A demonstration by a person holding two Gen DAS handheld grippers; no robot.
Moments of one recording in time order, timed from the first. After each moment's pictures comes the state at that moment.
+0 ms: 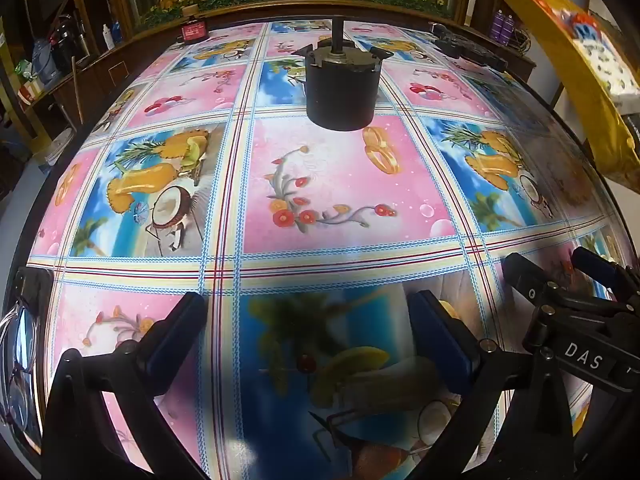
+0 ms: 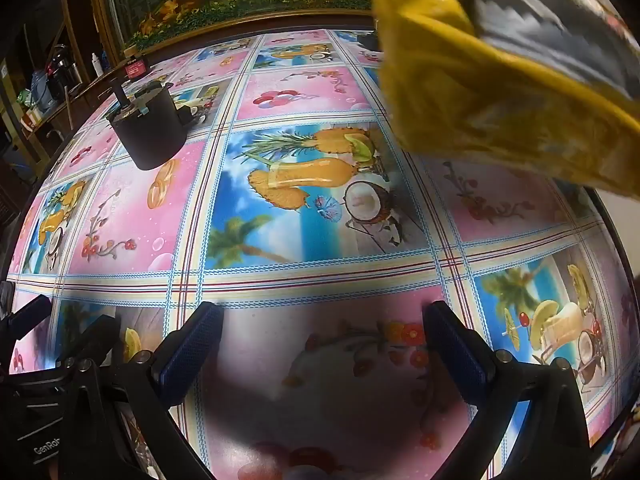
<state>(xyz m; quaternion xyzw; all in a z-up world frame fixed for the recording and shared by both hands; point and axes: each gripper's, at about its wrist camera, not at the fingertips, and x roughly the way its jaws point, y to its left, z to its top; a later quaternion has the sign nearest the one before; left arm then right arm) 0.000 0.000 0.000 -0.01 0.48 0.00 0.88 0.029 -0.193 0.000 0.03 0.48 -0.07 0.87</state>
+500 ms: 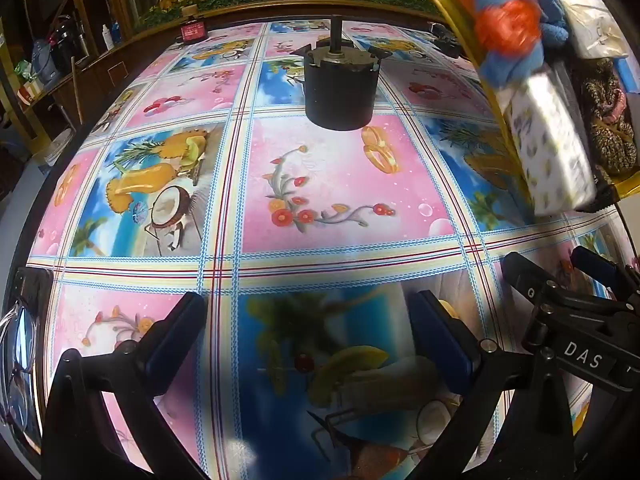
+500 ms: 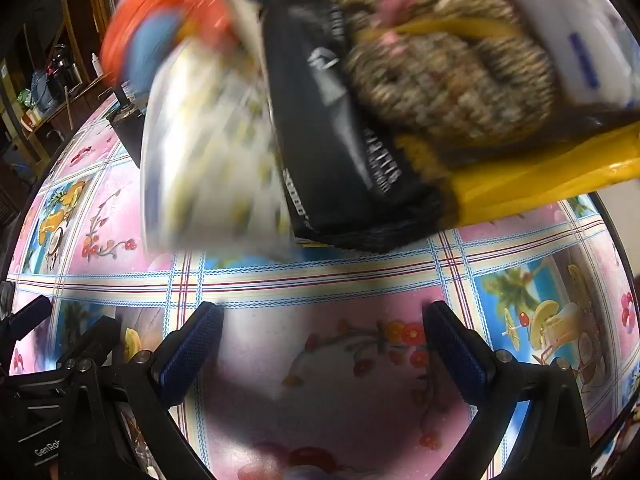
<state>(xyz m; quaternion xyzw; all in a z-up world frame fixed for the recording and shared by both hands) 0.000 0.001 0.000 0.00 0.48 0.00 0.88 0.030 -0.195 -0.002 0.03 0.48 -0.07 0.87</state>
